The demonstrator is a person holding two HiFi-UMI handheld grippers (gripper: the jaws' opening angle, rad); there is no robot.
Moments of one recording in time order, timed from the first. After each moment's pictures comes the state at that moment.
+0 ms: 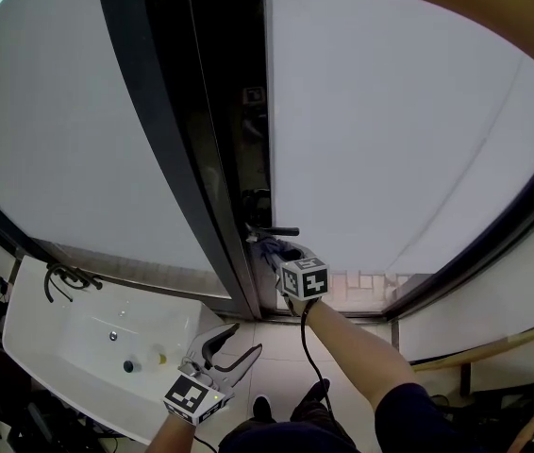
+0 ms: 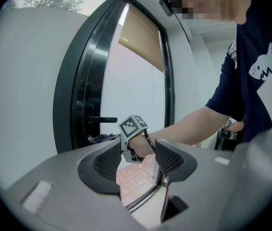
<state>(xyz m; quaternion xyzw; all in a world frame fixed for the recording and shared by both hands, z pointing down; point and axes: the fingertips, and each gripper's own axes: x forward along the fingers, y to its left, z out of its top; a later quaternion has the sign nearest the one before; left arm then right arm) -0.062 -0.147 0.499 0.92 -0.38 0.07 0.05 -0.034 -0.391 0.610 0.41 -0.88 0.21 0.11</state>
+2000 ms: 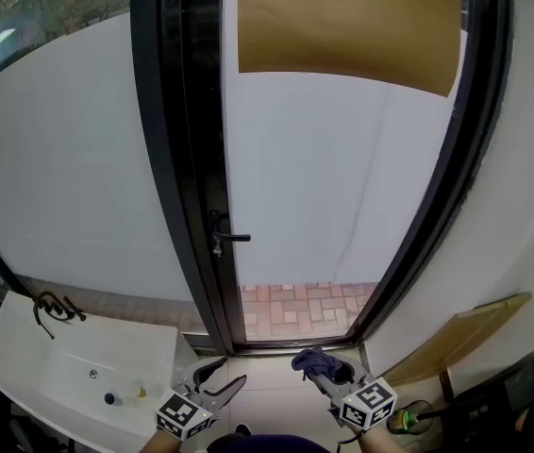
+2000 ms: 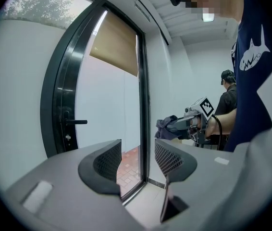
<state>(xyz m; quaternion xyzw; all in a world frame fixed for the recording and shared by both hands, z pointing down) -0.020 0.026 0.494 0.95 -0.31 0.09 0.02 0.145 0.020 0.503 0.43 -0.89 0.11 0.04</state>
